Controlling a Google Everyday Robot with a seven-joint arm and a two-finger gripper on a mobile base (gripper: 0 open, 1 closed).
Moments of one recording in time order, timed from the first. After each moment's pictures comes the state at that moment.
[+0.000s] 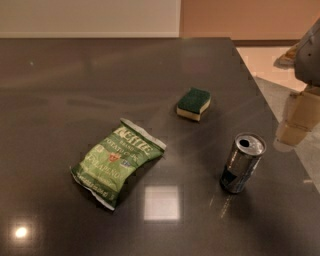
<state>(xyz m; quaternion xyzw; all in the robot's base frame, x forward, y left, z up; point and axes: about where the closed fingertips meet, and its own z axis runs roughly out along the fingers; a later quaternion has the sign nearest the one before) 0.438 -0.217 0.976 -0.60 0.78 -0.03 0.16</state>
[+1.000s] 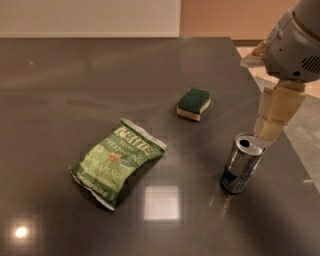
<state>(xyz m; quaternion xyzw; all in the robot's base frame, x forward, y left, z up) 0.446 -0.171 0.976 -0.67 0.73 0.01 0.16</state>
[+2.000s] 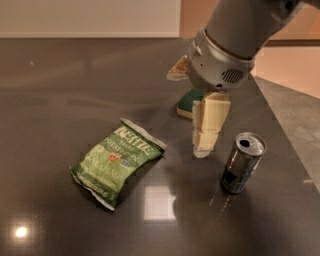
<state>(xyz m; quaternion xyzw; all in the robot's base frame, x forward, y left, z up) 0.440 -0.049 0.953 -0.77 0.61 0.08 0.16</state>
